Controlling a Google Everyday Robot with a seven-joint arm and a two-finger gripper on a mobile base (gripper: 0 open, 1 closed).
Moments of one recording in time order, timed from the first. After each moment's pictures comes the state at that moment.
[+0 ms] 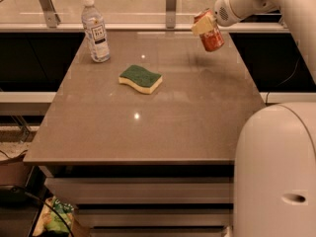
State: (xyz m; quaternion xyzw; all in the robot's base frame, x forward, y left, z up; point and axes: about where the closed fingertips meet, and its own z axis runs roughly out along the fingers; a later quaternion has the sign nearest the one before) arm 0.806 -0.170 0.918 -0.36 0.83 0.10 0.41
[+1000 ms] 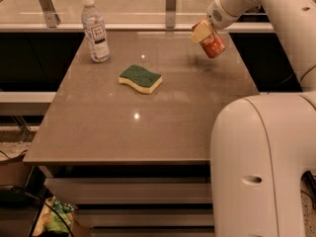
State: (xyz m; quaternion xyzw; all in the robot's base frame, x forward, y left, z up) arm 0.796 -0.168 0.892 -0.38 0.87 0.06 0.31
